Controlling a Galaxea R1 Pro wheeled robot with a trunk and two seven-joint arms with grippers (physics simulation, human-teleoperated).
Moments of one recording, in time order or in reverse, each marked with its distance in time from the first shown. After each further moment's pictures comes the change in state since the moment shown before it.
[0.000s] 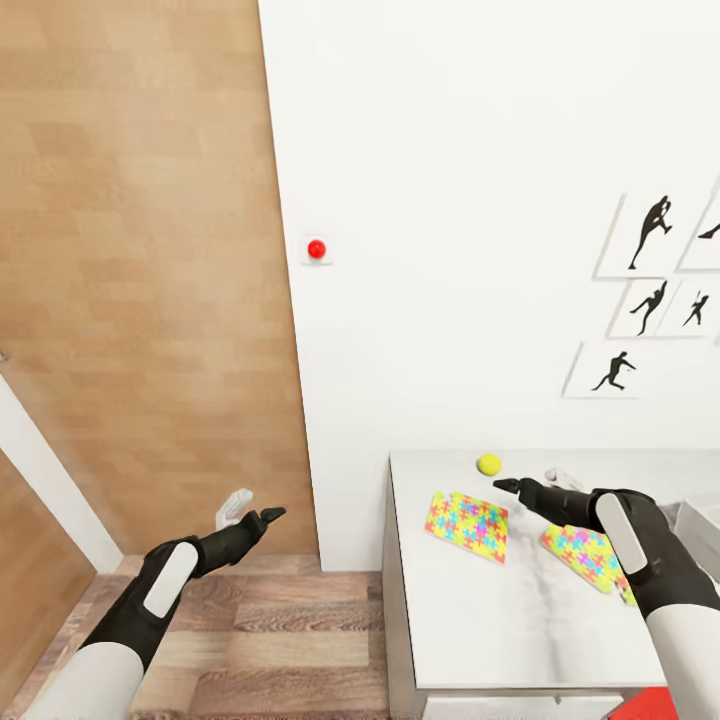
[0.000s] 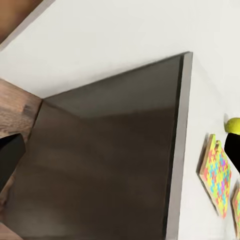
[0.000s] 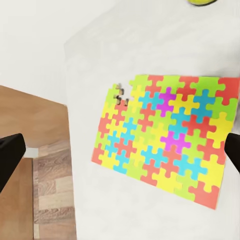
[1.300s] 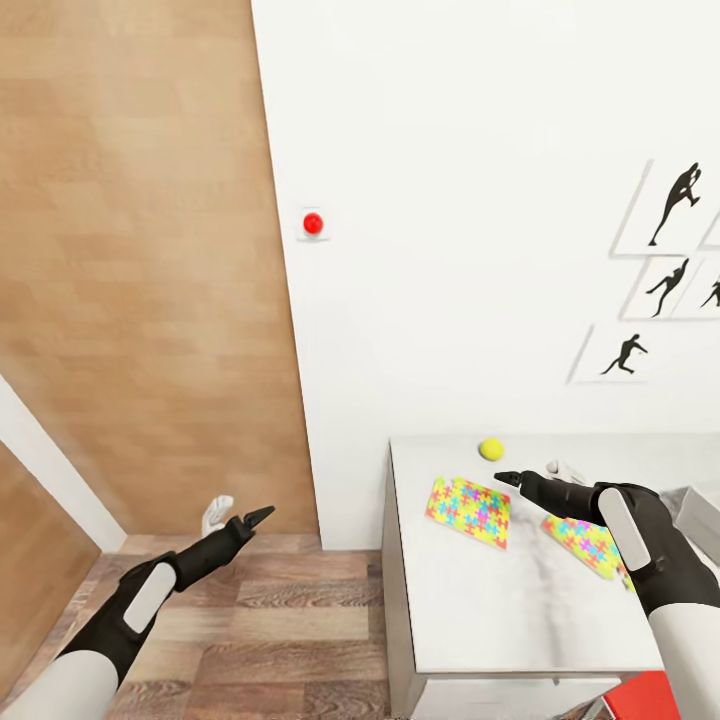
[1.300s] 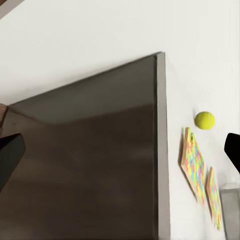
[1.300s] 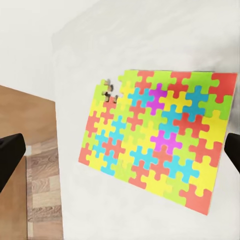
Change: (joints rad) left arm -0.002 0.074 -0.002 0.144 -0.032 -0.123 -0.386; right arm 0.000 -0.003 -0.001 -0.046 0.001 0.000 0.000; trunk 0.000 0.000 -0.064
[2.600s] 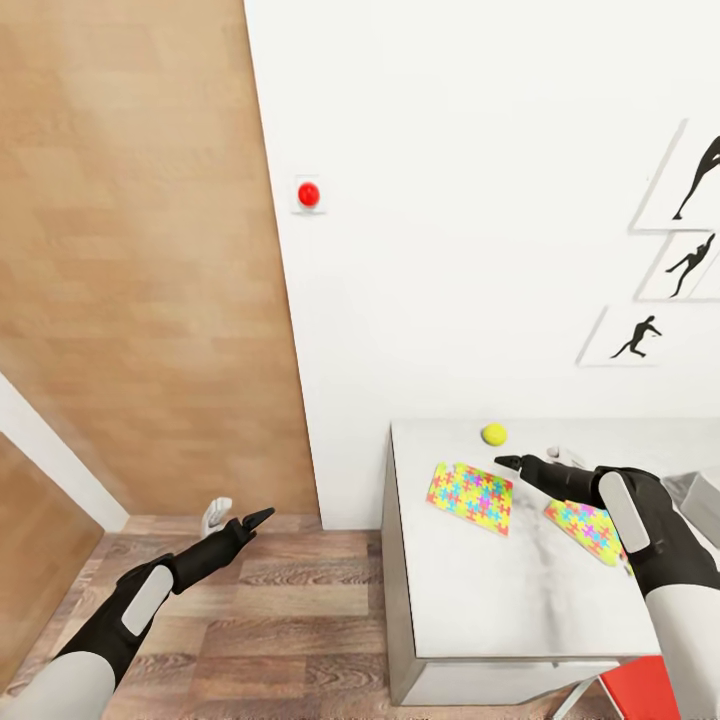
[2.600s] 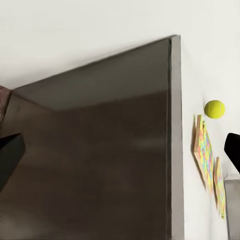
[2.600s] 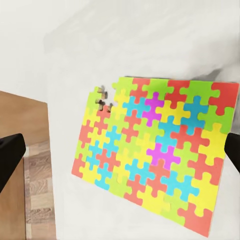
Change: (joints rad) left arm 0.000 0.008 0.000 0.015 -0.023 -0.001 -0.056; right arm -0.051 -0.002 -0.002 0.000 0.000 0.003 -0.003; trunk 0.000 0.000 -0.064
